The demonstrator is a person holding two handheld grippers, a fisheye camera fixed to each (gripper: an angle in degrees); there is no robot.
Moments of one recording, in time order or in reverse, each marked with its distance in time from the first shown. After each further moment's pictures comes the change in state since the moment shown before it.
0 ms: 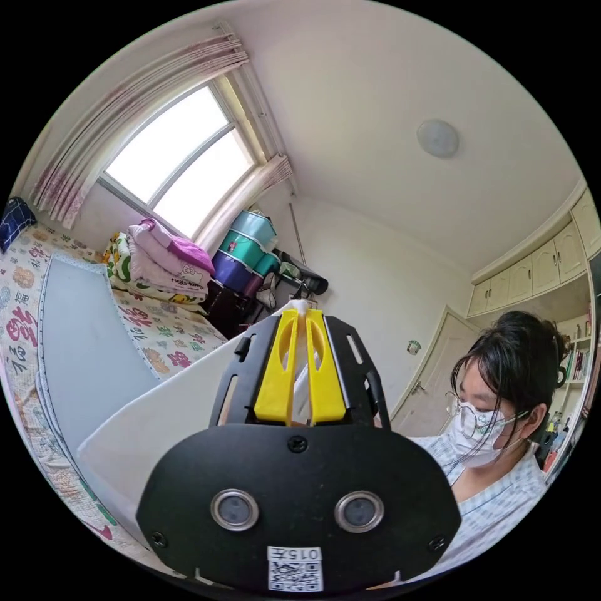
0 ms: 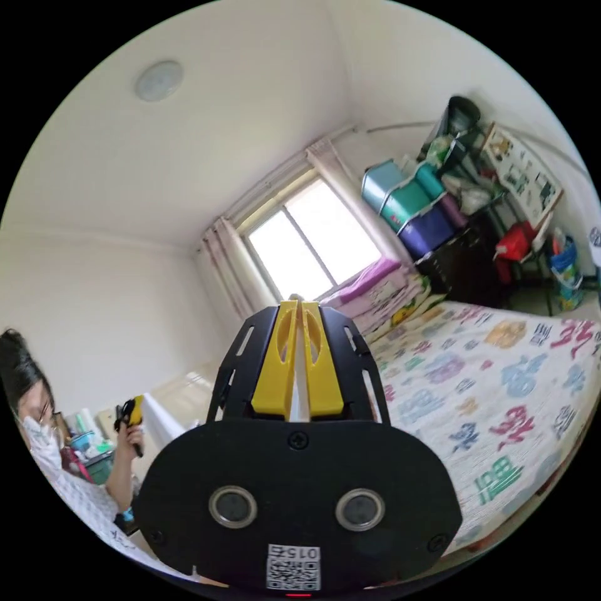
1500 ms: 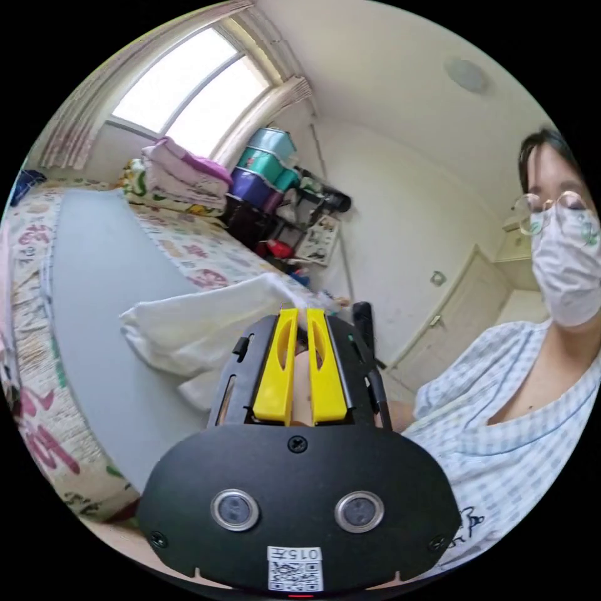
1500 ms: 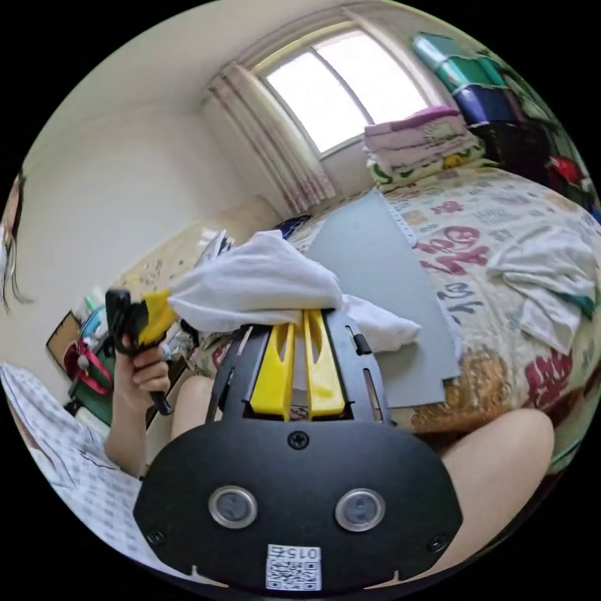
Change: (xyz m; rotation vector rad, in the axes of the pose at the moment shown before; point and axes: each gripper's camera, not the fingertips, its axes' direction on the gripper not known) left arm -0.011 0.259 0.045 -0.338 -0.262 -0.012; right arm 0.065 0.564 -0.073 -0.751 -0.002 0.016
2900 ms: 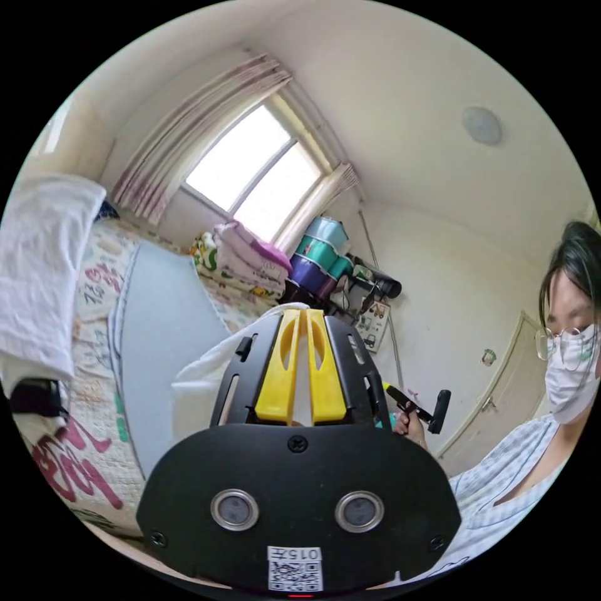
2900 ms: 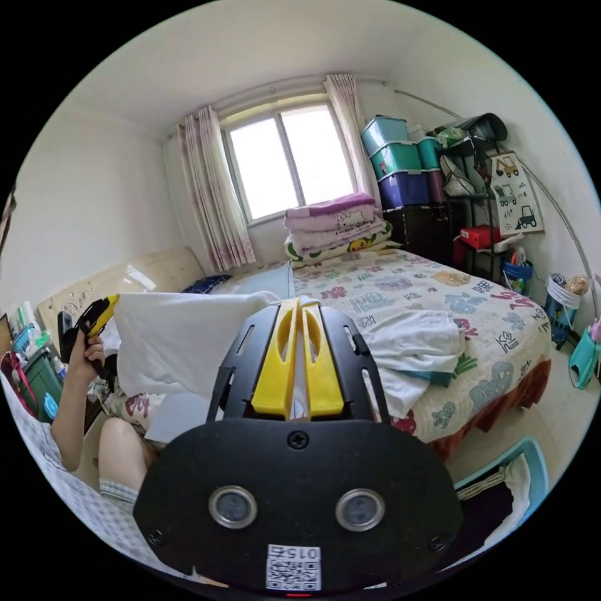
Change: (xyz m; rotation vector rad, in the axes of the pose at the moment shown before) left arm 0.022 -0.027 -0.096 0.461 -0.168 -0.067; right arm 0.051 -0.013 -0.244 0.314 0.275 -0.141
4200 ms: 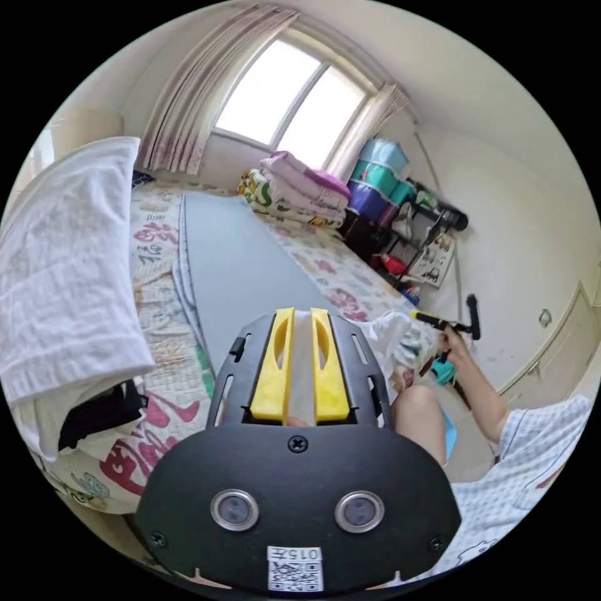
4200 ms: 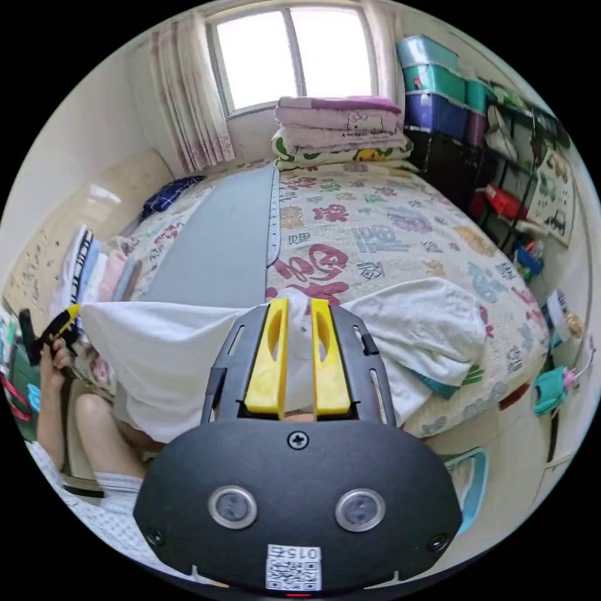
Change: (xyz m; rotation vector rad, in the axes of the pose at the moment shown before) left arm -0.045 0.004 0.044 -0.444 -0.284 0.096; right arm 0.032 0.079 0.192 -0.510 0.297 -0.234
